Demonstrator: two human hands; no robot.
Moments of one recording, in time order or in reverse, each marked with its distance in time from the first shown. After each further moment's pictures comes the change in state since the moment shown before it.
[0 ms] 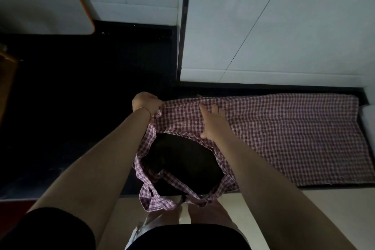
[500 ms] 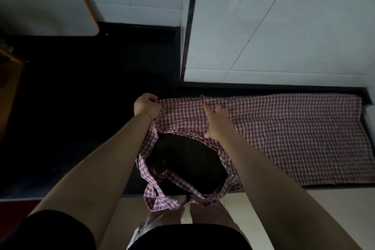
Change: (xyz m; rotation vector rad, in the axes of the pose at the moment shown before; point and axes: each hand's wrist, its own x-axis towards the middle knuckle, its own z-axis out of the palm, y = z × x) left_hand 0.003 -0.018 -0.005 0.039 0.025 0.094; right_hand -0.001 0.000 -0.001 -0.010 0.014 0.006
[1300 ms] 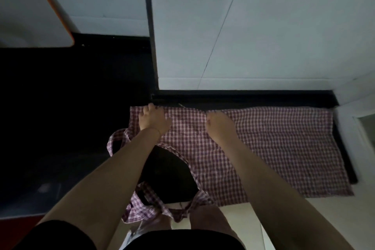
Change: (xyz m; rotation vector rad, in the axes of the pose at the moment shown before) left_hand -0.045 0.040 0.075 0.797 -0.099 0.351; right_hand -0.010 0.078 -0.017 0.082 0.338 -0.037
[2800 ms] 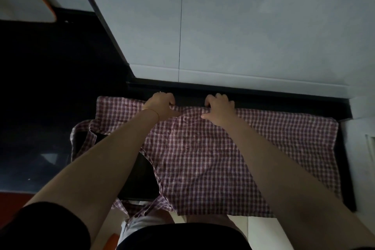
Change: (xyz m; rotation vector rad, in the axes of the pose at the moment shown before) left_hand 0.038 0.093 0.013 -0.170 -0.134 0.100; right_hand 0.076 0.093 -0.018 0.048 -0.248 -0.166
